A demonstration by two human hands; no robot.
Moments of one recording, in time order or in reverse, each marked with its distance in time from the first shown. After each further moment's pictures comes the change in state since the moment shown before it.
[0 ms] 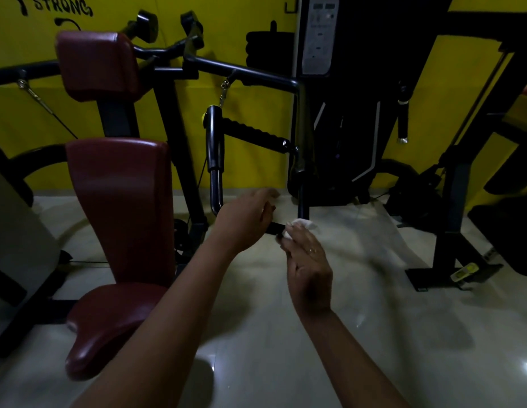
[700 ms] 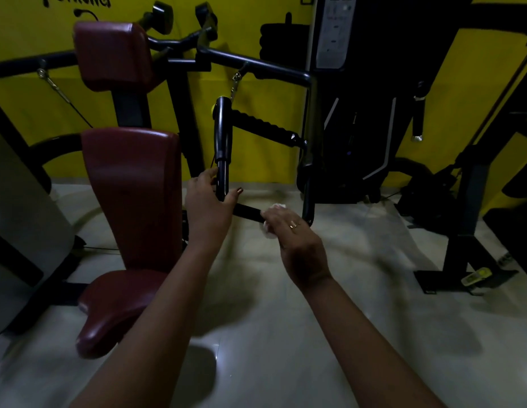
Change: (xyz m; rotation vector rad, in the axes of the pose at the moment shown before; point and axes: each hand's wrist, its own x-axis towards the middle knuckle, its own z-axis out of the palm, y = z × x) left_hand -0.026 -0.016 -0.024 -0.278 0.421 -0.540; right_hand 0.035 0.000 0.006 0.074 -0.218 -0.226
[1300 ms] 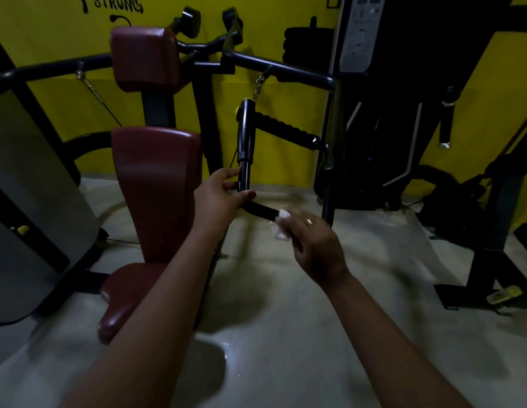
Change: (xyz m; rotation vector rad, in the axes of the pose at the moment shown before) left_hand 0.013 -0.010 -0.023 -0.208 -0.135 -0.130; right_hand 0.013 0.004 -0.002 0.119 -0.125 -0.013
